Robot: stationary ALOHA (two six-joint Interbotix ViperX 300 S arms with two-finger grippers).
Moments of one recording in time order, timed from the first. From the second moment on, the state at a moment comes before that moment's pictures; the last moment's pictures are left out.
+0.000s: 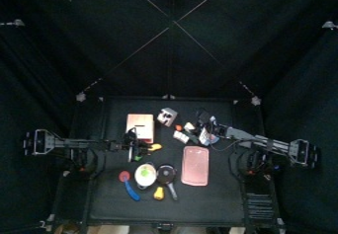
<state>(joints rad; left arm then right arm) 0.21 -0.35 1.08 0.39 -0.61 -0.62 -0.39 -0.49 0.71 -0.16 0.35 0.39</state>
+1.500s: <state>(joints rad) 0.26 0.16 0.65 0.35 -1.33 -0.44 -0.21 -0.58 0.85 -0.14 -0.34 0.38</state>
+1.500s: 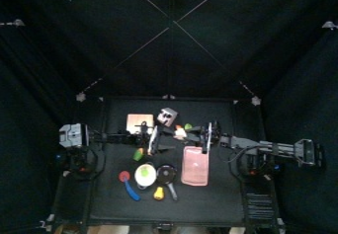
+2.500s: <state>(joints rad) 0.27 0.29 0.45 0.39 -1.33 -0.51 -0.19 -0.57 0.85 -0.15 -0.35 0.38</state>
